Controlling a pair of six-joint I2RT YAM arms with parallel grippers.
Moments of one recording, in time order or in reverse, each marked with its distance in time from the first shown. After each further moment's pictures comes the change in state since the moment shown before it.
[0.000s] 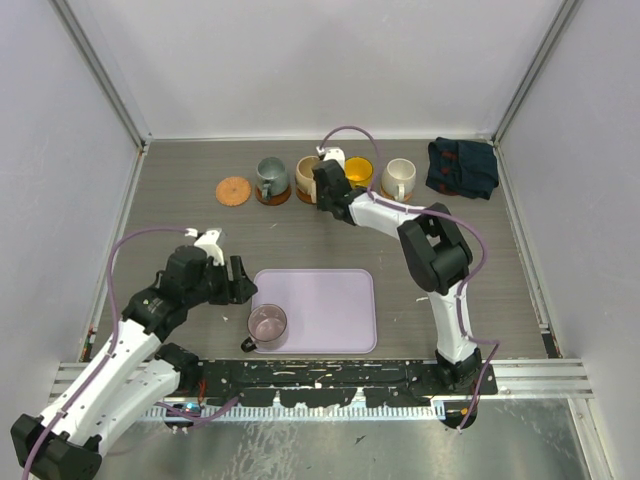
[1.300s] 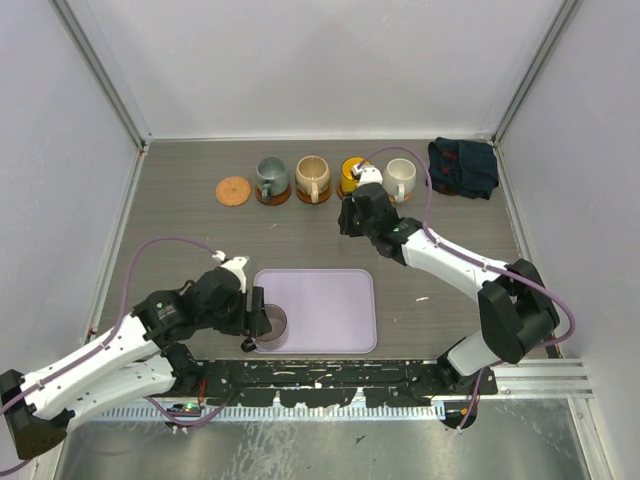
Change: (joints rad) left arm -0.418 0.043 0.072 -0.245 -0.131 -0.264; right arm 0.012 -0.624 -0.533 -0.005 -0.117 0.062
